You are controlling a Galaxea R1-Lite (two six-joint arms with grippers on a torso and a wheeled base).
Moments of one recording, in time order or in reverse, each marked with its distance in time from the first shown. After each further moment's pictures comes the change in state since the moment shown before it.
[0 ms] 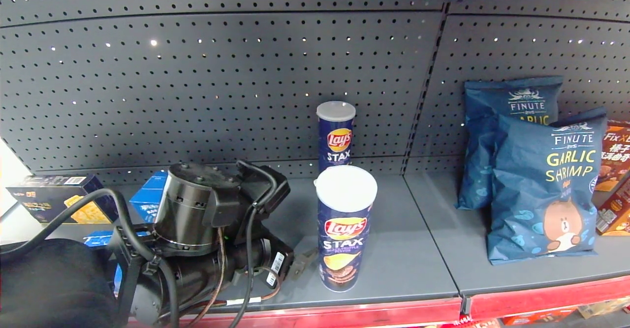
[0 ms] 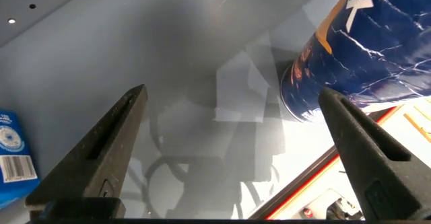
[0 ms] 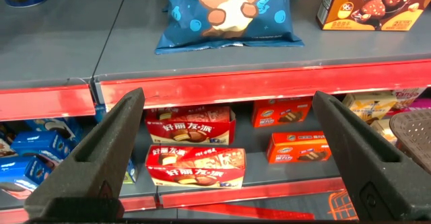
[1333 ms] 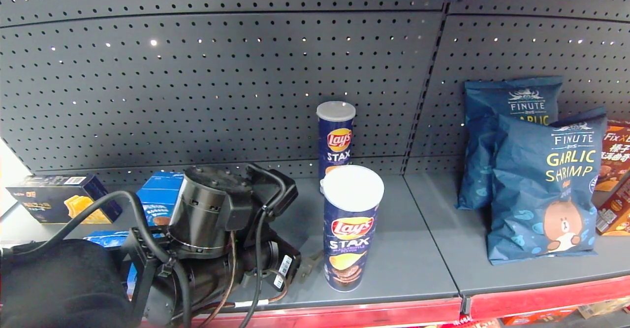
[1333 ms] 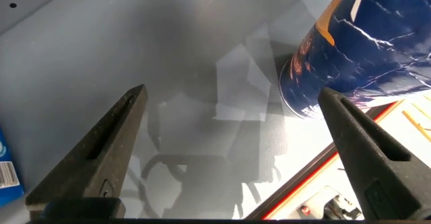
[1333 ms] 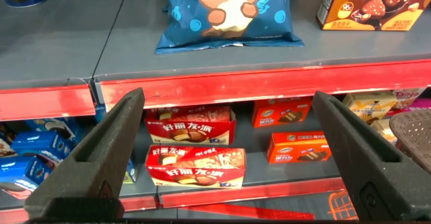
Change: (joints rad) left arm -0.020 0.027 -0.011 -0.002 0.009 -0.012; right arm 0.000 0.000 0.000 0.000 0.000 0.000
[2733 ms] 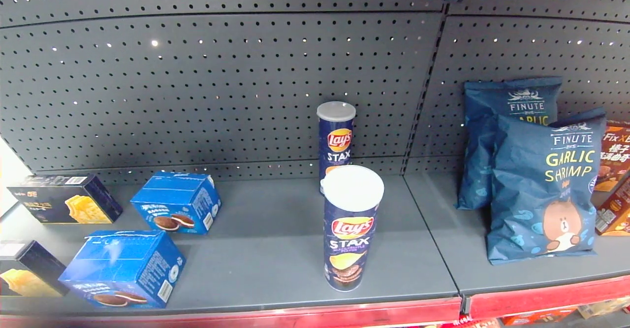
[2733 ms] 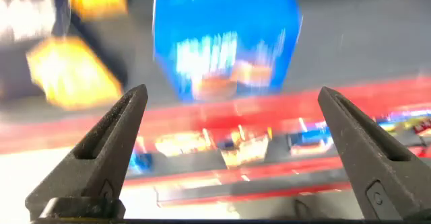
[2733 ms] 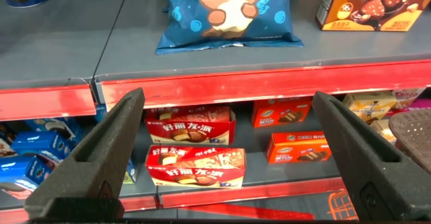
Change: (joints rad) left arm 0.625 -1.216 0.660 0.301 -0.074 -0.004; right arm 0.000 0.000 0.000 0.000 0.000 0.000
